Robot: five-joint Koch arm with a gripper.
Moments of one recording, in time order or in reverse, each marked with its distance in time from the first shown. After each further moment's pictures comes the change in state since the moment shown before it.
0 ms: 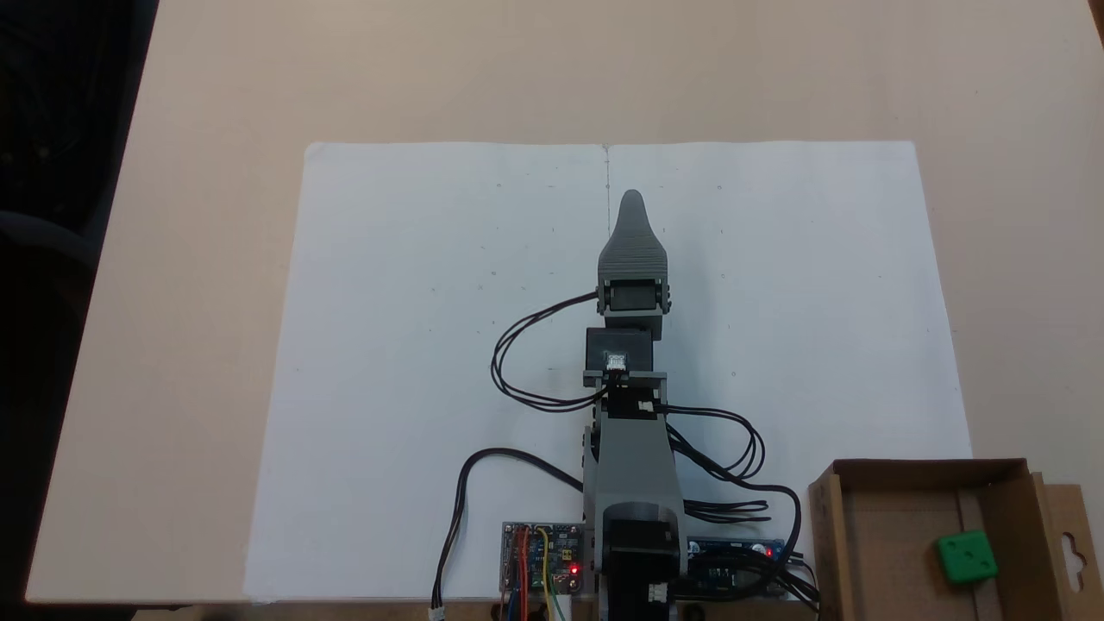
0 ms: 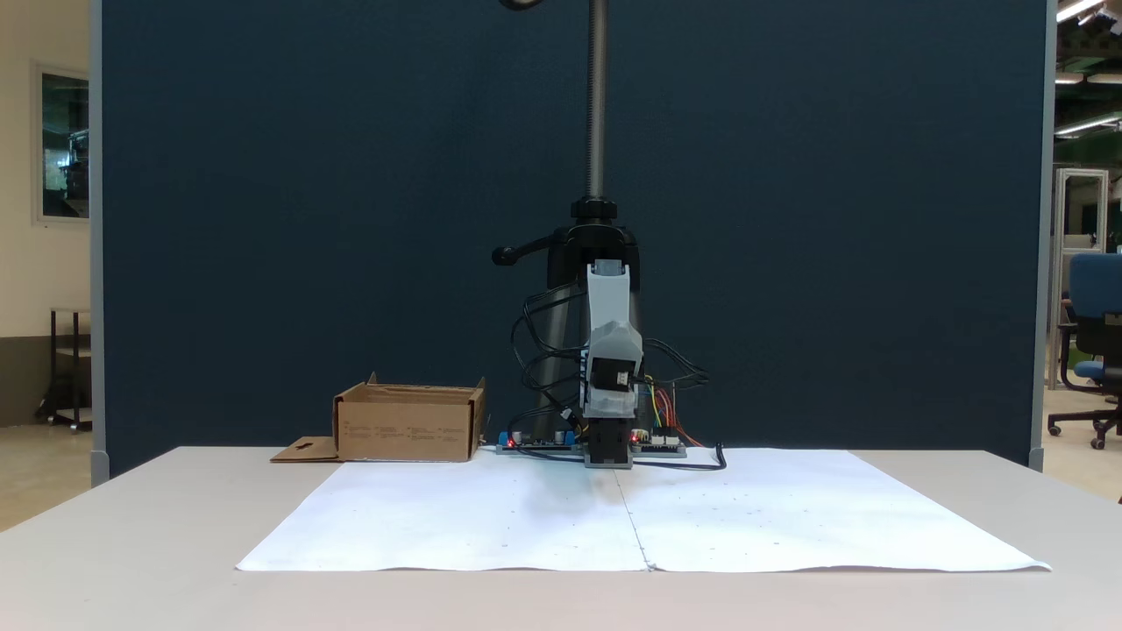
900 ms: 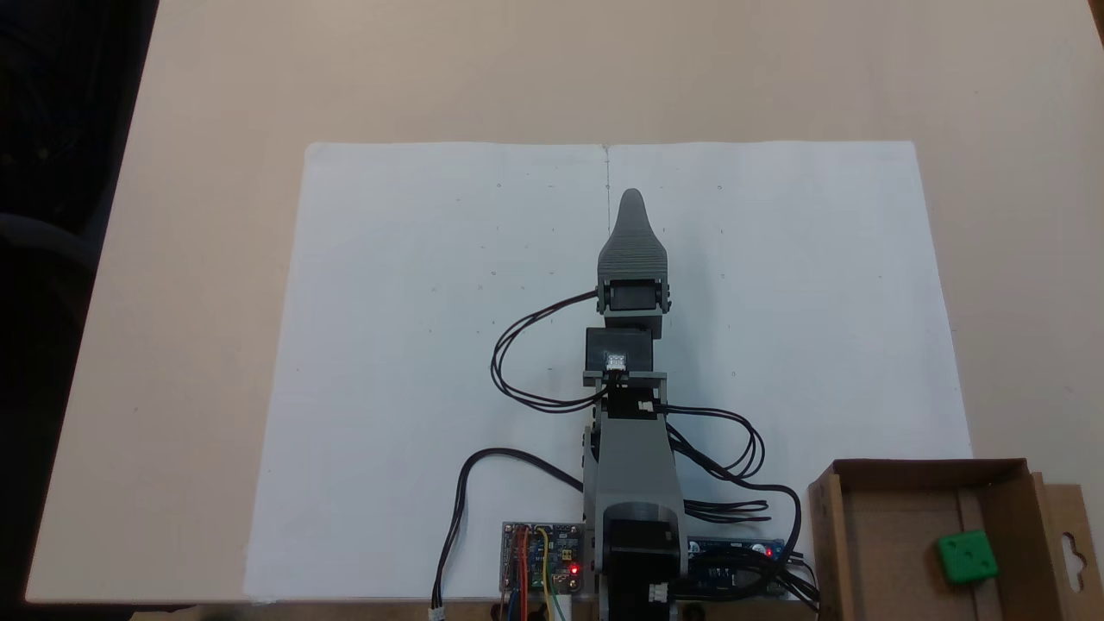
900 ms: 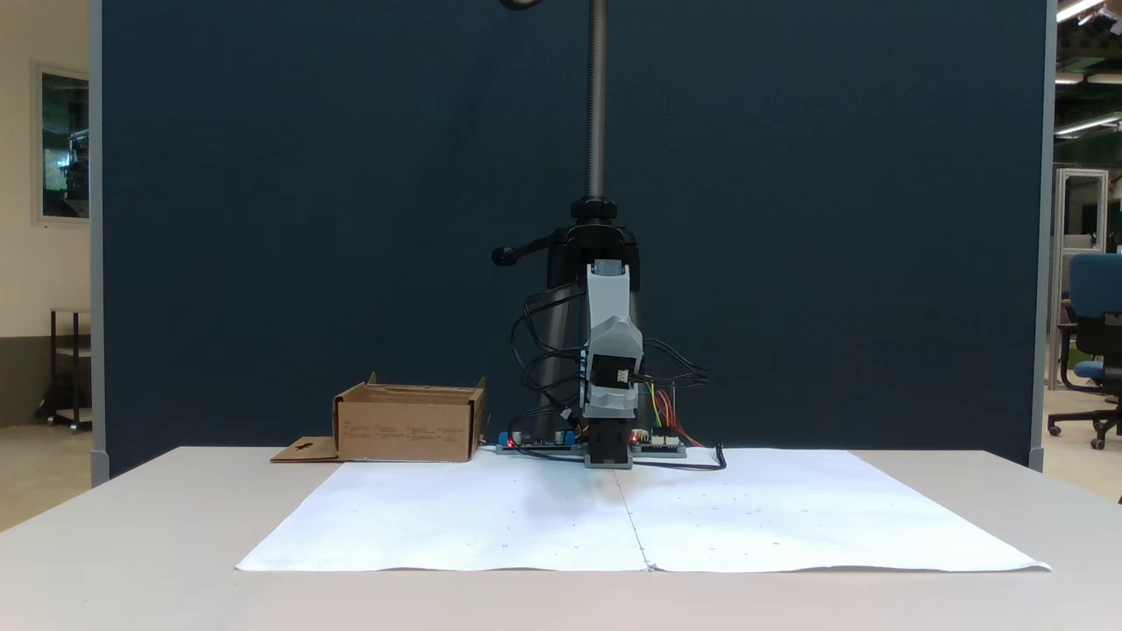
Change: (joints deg) arm -0.2 0.0 0.0 -0.4 0.0
